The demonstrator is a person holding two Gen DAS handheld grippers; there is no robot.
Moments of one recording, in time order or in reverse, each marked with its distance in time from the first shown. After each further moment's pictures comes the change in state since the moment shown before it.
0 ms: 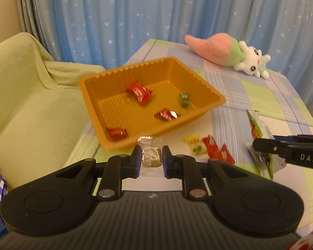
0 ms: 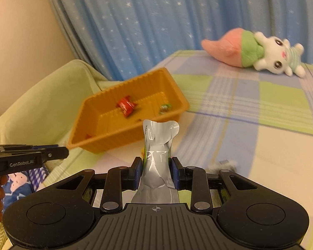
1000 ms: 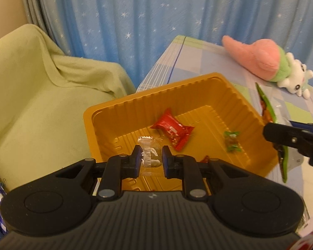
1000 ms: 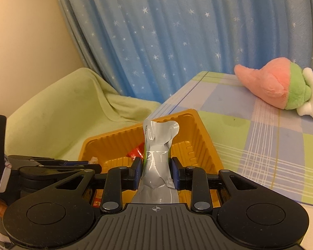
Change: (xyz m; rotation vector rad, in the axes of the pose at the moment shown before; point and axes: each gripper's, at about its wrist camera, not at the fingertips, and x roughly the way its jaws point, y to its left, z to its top) left arm 0.124 0.047 0.093 -0.055 0.093 0.094; right arm 0.106 0.026 0.107 -0.061 -0.029 0.049
